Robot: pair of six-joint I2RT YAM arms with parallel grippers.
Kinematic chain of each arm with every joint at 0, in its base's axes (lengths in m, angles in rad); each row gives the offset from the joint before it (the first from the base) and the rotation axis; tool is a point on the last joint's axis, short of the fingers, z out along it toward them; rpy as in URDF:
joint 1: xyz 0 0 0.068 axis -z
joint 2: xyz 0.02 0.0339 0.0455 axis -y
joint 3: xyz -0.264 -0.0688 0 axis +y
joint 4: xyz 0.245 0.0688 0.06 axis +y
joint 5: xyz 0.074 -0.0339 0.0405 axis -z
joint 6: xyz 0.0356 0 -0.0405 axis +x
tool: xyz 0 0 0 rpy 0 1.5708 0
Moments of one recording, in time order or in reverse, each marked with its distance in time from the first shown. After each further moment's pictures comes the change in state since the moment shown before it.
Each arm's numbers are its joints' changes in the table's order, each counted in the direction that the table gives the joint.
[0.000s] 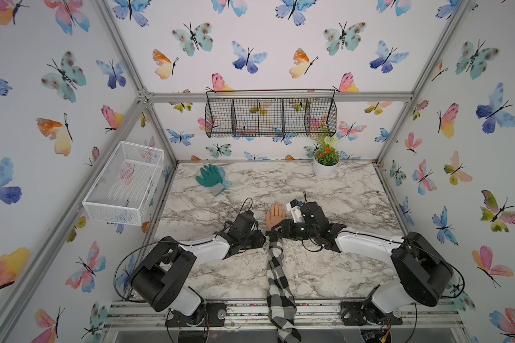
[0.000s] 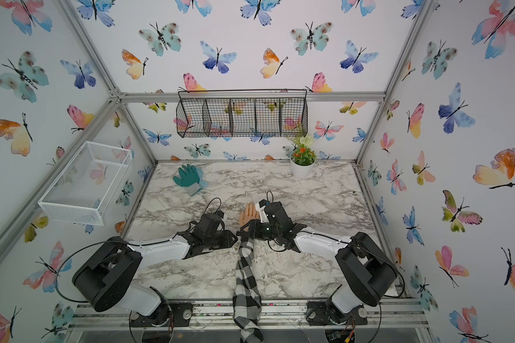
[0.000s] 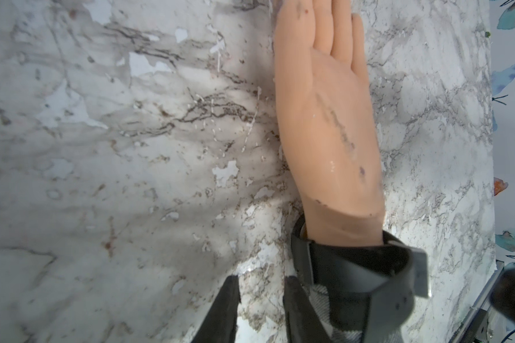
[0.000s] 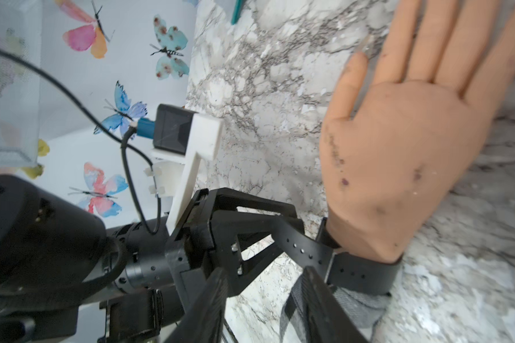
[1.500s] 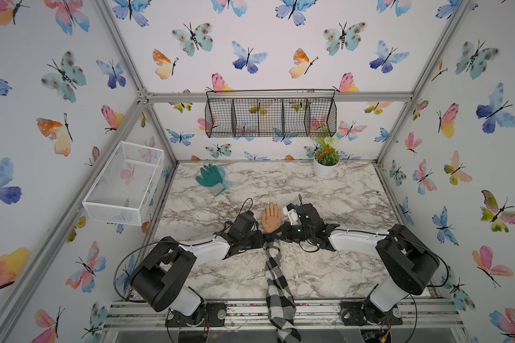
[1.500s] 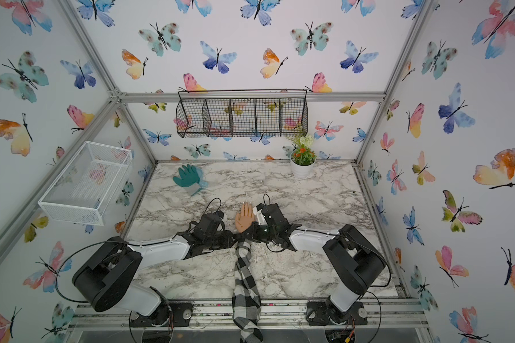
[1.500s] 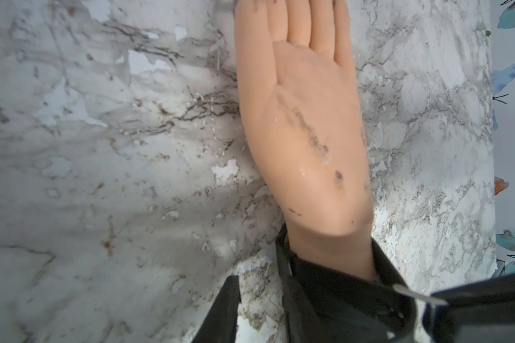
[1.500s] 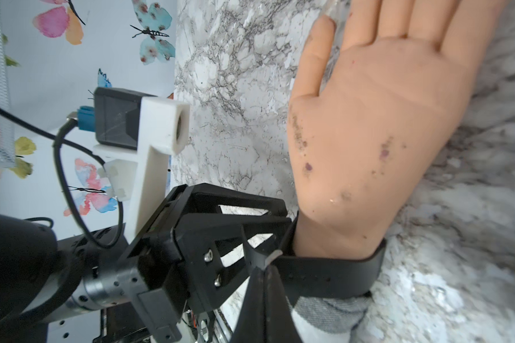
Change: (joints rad) left arm 0.003 0.000 0.005 -0.003 0.000 0.000; right arm -0.007 -0.105 0.036 -0.153 -0.101 0.090
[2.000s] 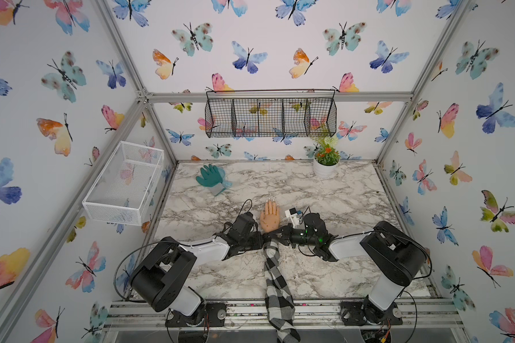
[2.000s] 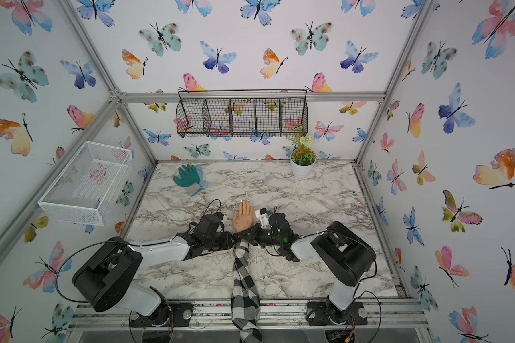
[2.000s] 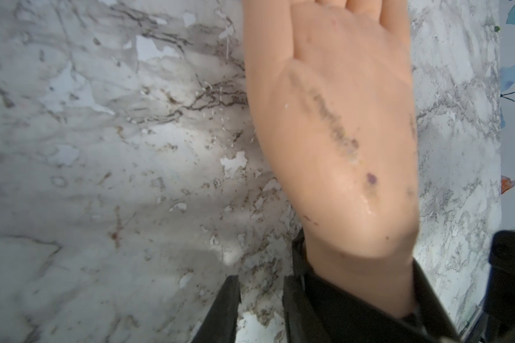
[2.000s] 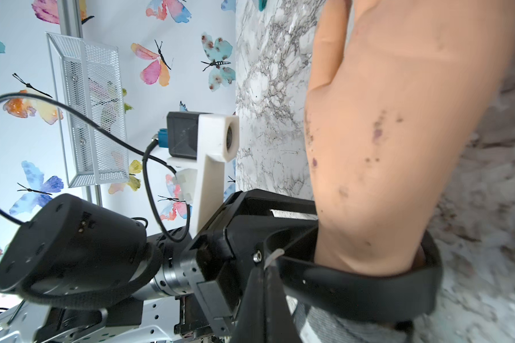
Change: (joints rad) left arm 0.000 0.002 0.014 -0.003 -0.002 0.000; right arm 0.001 -0.099 0.145 -0.525 -0.086 0.298
